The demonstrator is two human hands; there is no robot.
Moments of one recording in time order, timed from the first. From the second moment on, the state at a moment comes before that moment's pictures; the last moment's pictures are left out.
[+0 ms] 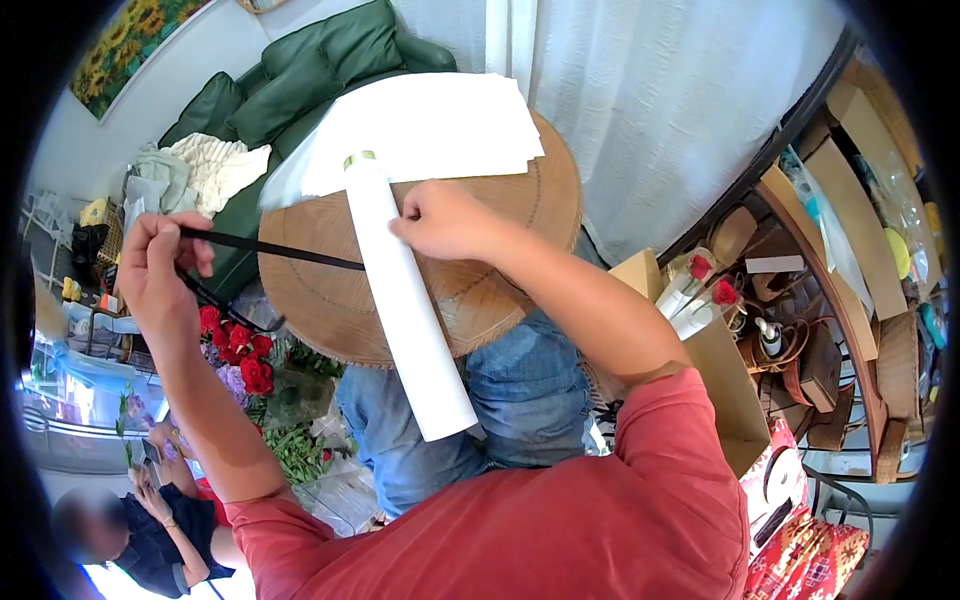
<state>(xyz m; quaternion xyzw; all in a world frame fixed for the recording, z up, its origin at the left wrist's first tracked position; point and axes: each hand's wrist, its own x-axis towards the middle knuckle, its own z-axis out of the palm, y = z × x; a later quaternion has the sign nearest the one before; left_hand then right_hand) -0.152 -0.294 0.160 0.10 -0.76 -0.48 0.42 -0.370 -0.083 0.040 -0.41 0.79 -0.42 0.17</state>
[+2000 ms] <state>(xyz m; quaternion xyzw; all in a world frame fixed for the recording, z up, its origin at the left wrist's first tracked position) -0.141 -0.100 -0.197 0.32 -0.38 -0.86 0.13 -0.364 -0.070 -0.003 -0.32 0.83 -0.40 0.20</state>
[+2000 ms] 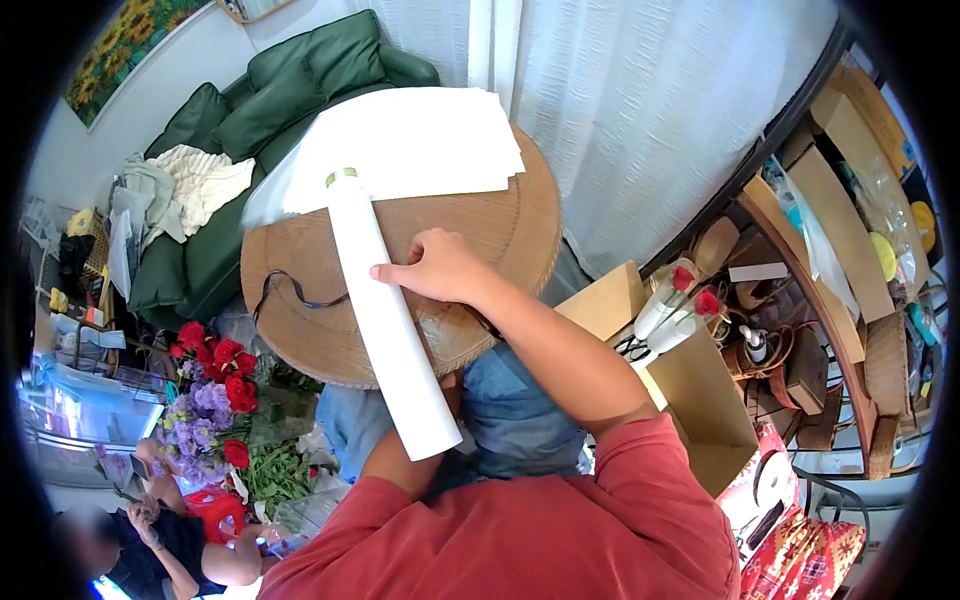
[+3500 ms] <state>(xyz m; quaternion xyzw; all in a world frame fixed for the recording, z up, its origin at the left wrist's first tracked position) -0.199 -0.266 -0.011 -0.05 -0.96 -0.10 0.26 -0.399 -0.024 0.016 -0.37 0.84 -0.34 0.20</state>
